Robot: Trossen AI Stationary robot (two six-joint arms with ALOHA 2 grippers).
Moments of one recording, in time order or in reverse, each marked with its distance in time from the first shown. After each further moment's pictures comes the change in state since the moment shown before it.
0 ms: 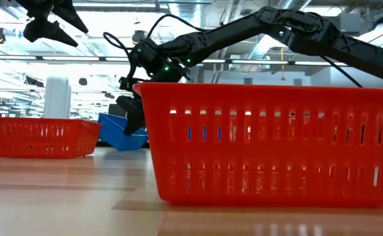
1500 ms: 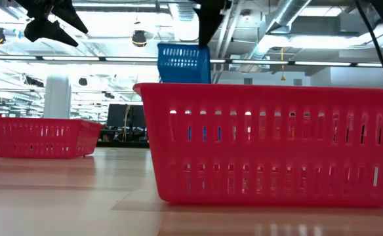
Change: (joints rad) left arm 0.000 0.000 0.000 0.000 0.000 0.034; right arm 0.353 -0.444 0.000 -0.983 0.555 0.229
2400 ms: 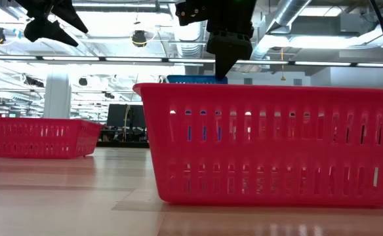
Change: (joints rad) left arm 0.000 -0.001 0.000 0.000 0.003 -0.008; right arm 0.161 0.002 -0.377 0.109 0.180 0.221
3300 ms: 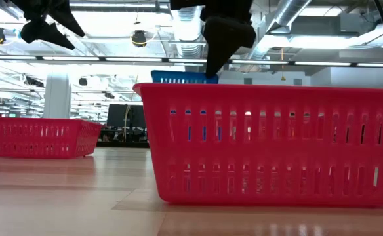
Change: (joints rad) left arm 0.000 0.000 0.000 -0.049 0.000 0.006; right arm 0.057 0.000 0.001 0.119 -0.057 -0.099
